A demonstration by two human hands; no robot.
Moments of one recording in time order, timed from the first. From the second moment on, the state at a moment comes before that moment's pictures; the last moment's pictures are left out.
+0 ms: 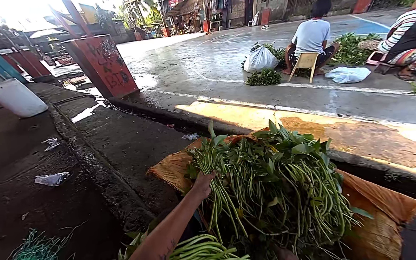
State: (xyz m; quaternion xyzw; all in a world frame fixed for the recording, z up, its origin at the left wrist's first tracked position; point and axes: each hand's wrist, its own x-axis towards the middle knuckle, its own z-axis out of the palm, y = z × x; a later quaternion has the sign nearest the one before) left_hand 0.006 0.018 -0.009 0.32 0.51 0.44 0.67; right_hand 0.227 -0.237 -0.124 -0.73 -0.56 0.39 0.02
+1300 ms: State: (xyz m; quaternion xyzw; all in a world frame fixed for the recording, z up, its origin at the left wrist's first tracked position) left_hand 0.019 0.005 0.005 0.31 0.46 0.39 0.73; right_hand 0.237 -0.152 -0.022 -0.72 -0.48 0.14 0.47
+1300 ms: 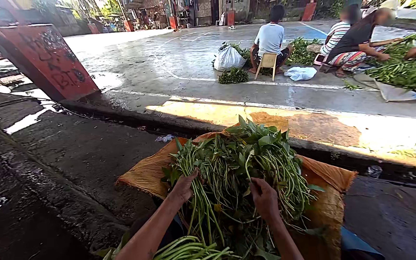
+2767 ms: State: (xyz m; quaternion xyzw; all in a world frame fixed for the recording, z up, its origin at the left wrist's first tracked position) left_hand 0.008 0.004 0.004 0.30 0.45 0.42 0.73; right_hand 0.438 -0.465 -0.032 -0.53 -0.01 0.01 0.85
